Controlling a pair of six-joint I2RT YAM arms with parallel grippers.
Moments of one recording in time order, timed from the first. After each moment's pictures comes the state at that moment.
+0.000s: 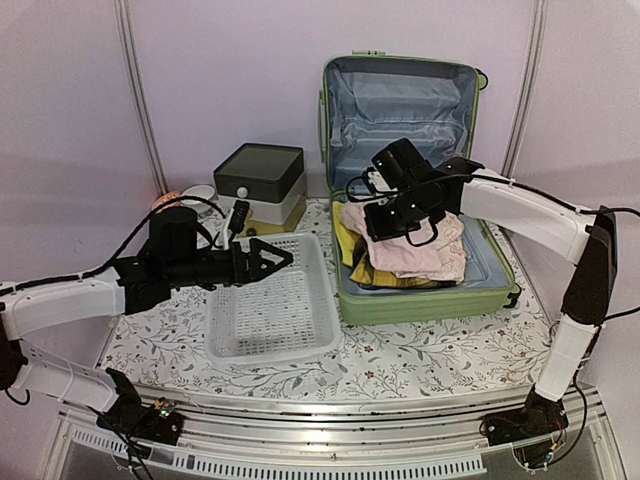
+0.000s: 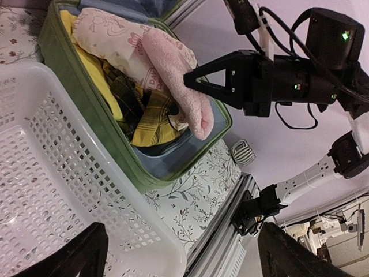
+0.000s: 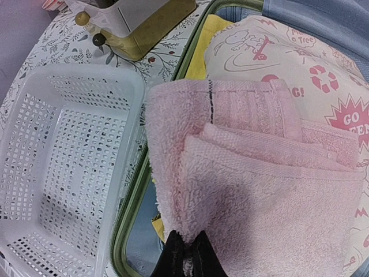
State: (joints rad) left arm -0.72 1.17 0.74 0.15 0.38 -0.72; right arm 0.78 1.81 1.72 -0.80 0.13 0.33
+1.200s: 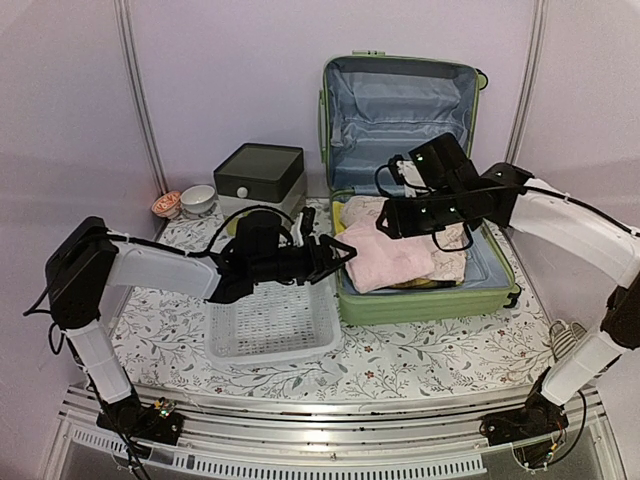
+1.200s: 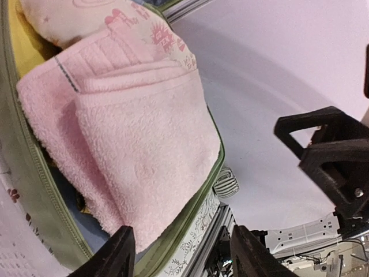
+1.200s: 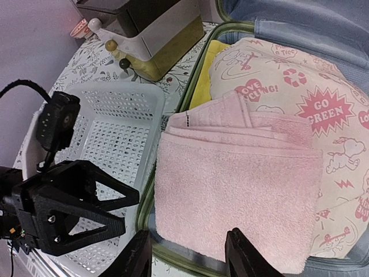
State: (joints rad) left arm -0.84 1.77 1.01 0.55 0.31 -0.97; right arm 0.79 1.57 1.54 -0.72 0.12 0.39
